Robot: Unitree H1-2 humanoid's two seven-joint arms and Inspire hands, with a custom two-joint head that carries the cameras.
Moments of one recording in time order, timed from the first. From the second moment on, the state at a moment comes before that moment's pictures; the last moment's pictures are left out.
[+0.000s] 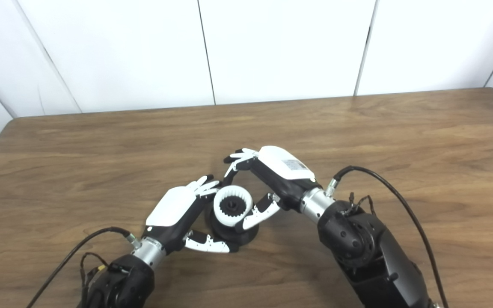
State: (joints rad) left arm -0.09 0.22 -0.40 -0.18 0.82 0.11 -0.19; right arm -0.31 -0.27 0.39 -0.33 -0.62 0.22 0.43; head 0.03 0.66
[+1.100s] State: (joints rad) left arm -0.09 0.22 -0.40 -0.19 0.83 0.11 -0.20; right arm -0.31 -0.28 0.40 -0.30 -0.60 0.22 0.46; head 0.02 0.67
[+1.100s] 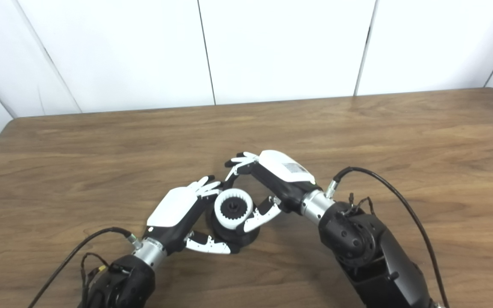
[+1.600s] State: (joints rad) left arm -0.09 0.22 -0.40 -0.19 0.83 0.11 -0.20; right arm -0.29 -0.30 0.41 -0.29 -0.60 0.24 0.50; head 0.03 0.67
